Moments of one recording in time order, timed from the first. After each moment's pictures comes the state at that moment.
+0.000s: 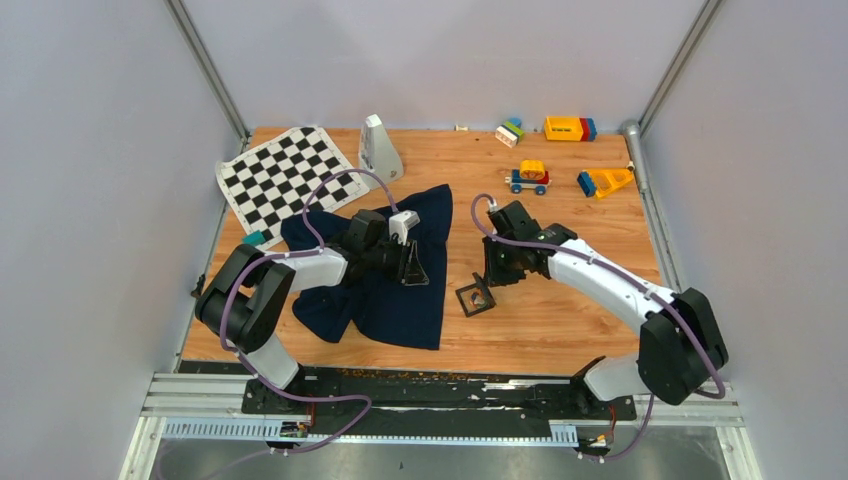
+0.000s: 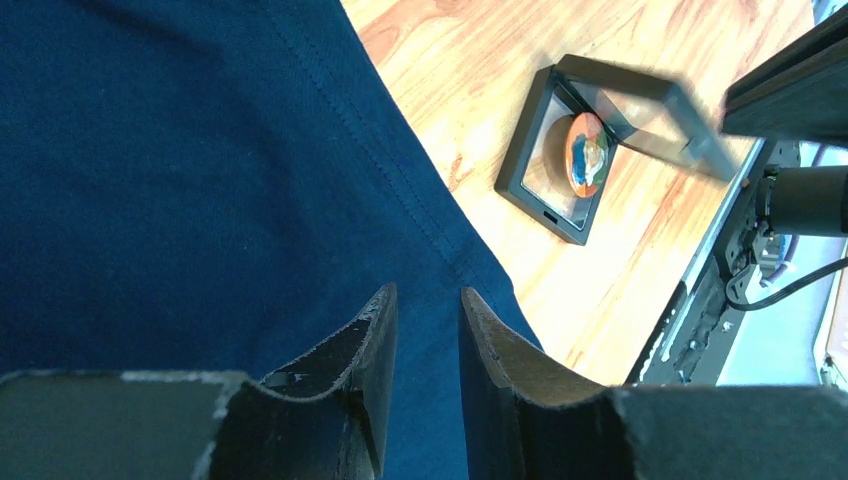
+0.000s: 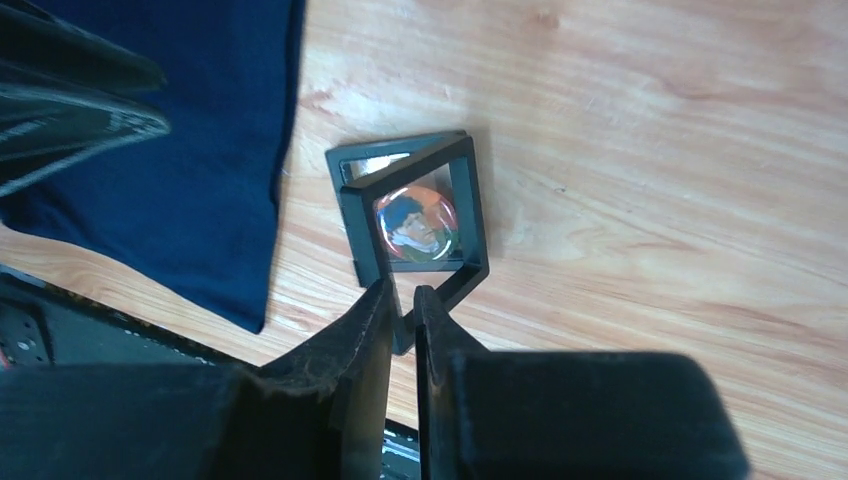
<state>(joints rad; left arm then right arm) -0.53 1.65 0.74 0.15 0.61 -0.31 0.60 1.38 0.99 -0.67 -0.06 0.48</state>
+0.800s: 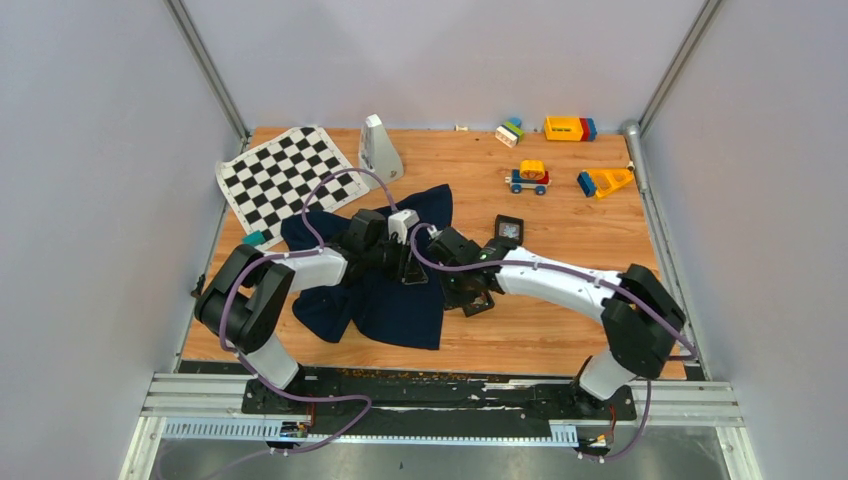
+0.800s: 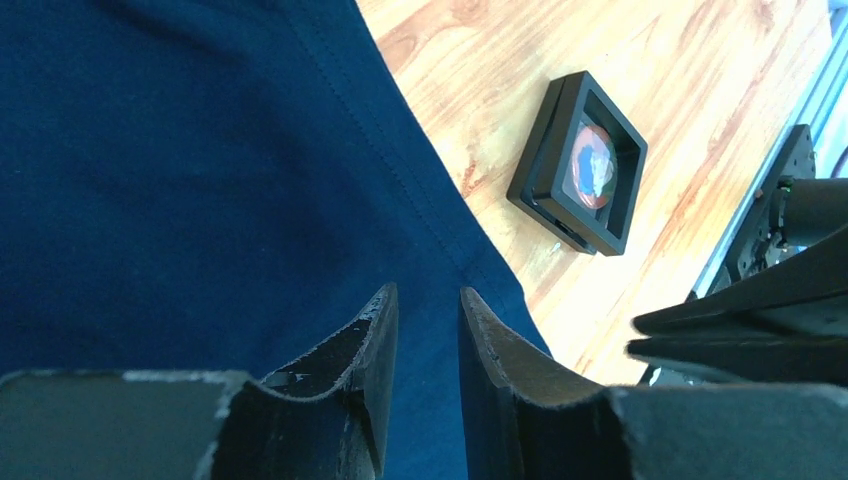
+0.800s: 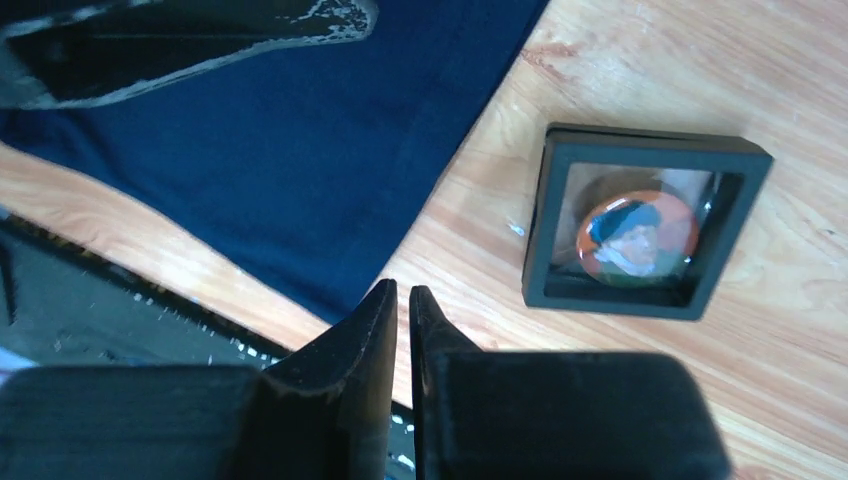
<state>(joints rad) -0.53 1.64 0.74 0.15 0.59 -0.30 0.90 1.56 1.08 -0.64 0.00 0.56</state>
